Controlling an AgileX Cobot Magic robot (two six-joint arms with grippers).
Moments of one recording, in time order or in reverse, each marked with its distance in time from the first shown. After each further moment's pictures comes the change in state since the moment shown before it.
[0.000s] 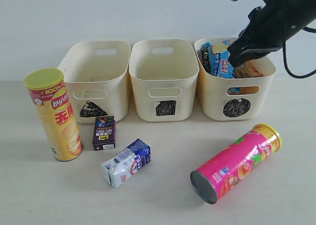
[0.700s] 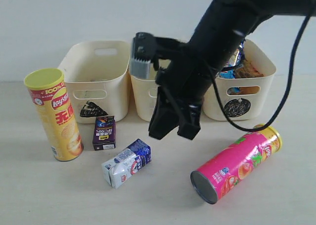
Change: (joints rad) left arm 0.000 0.000 0.000 0.000 0.000 0.000; right arm 0.405 0.084 -0.002 0.076 0.253 -0.486
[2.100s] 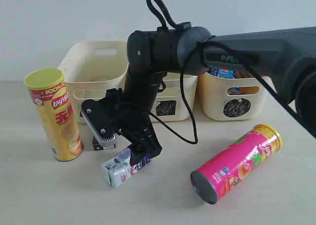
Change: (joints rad) left arm 0.000 0.000 0.000 0.000 0.000 0.000; right arm 0.159 0.418 -0.332 -0.287 -0.188 -0.379
